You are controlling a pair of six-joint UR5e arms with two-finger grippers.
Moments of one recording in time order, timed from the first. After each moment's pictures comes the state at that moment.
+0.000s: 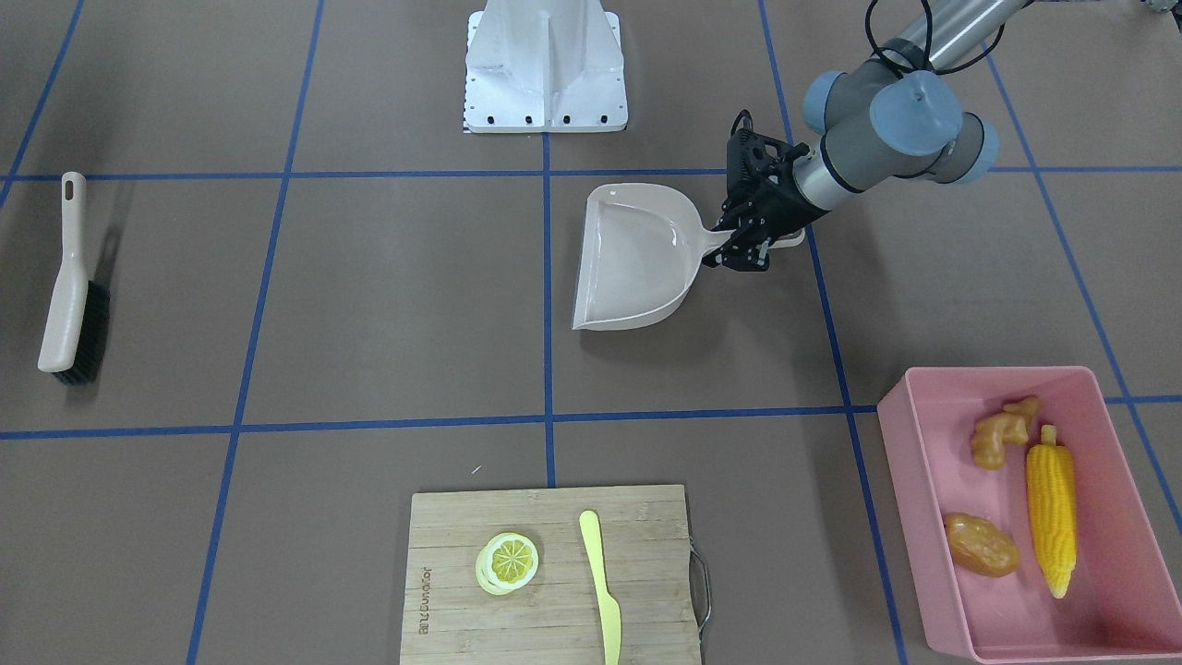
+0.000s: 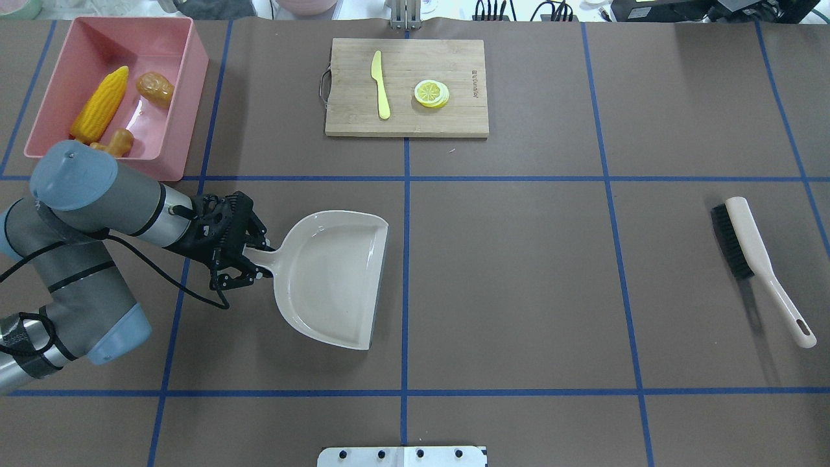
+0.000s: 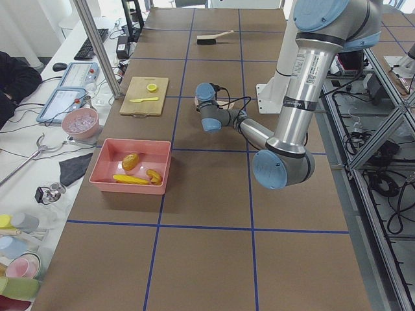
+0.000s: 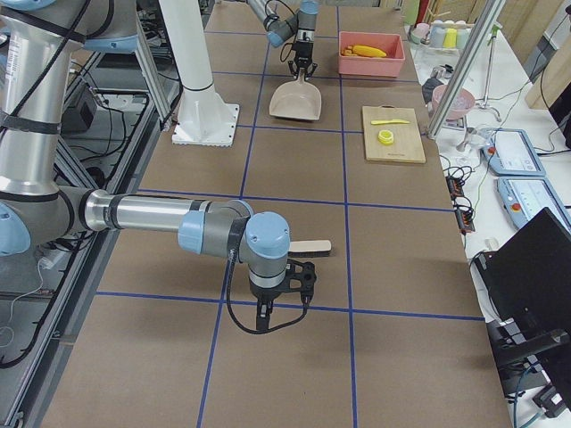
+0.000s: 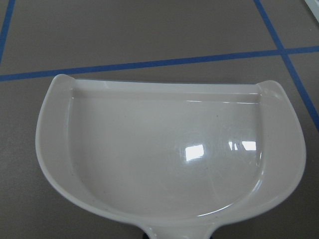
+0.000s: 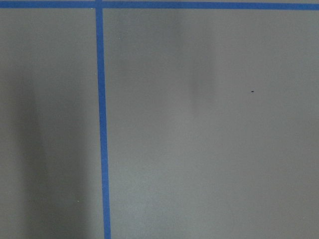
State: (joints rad) left arm -0.68 -1.86 -1.67 -2.39 -2.26 0.34; right arm 1.66 -1.84 1.84 -1.69 2.24 -0.11
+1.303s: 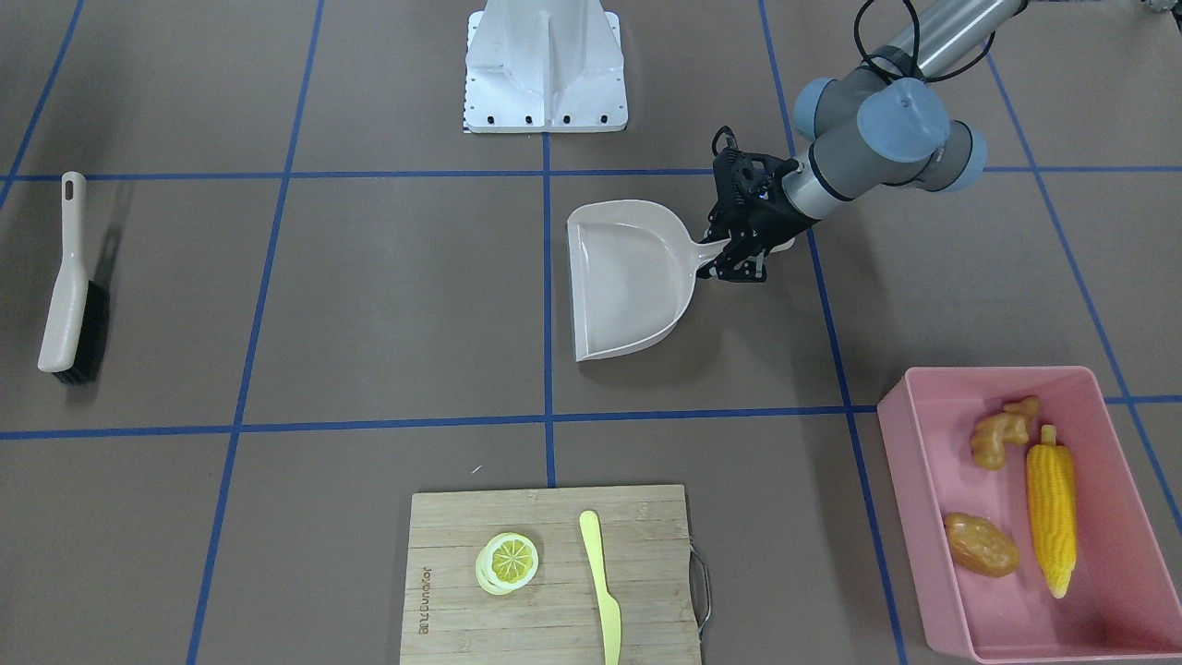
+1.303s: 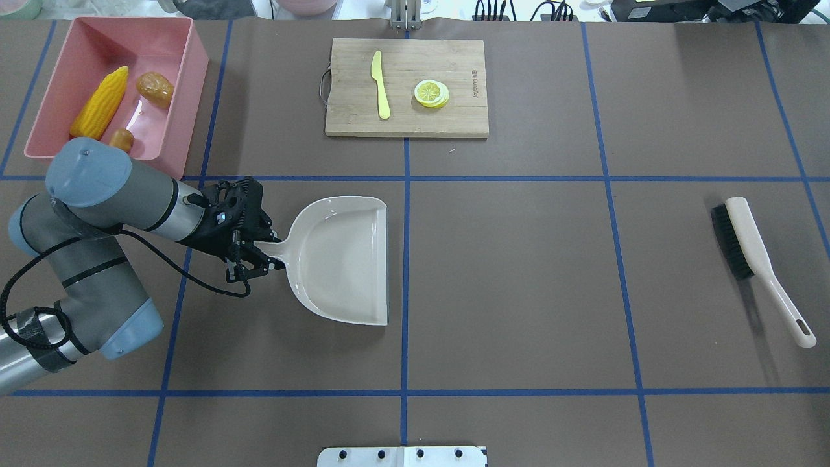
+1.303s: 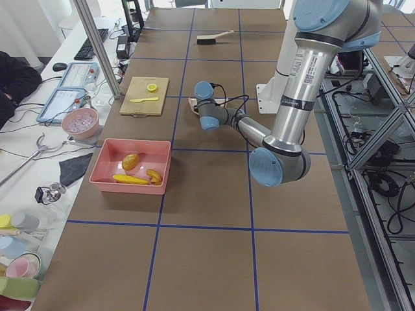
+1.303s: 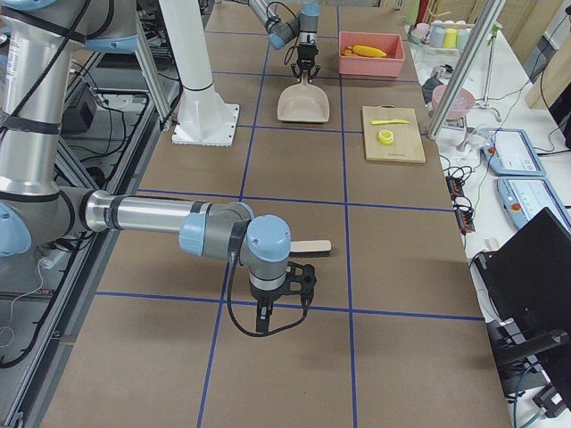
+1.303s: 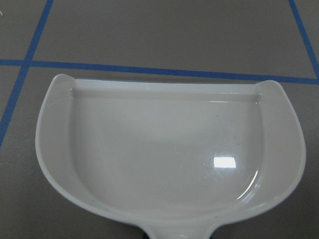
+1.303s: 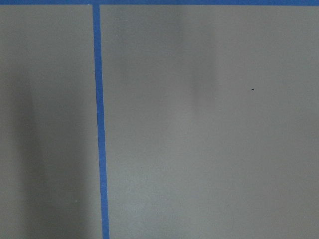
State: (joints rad) left arm -0.67 -1.89 -1.64 -2.40 -2.22 0.18; right arm 1.66 -1.84 1.83 -1.69 2.25 -0.11
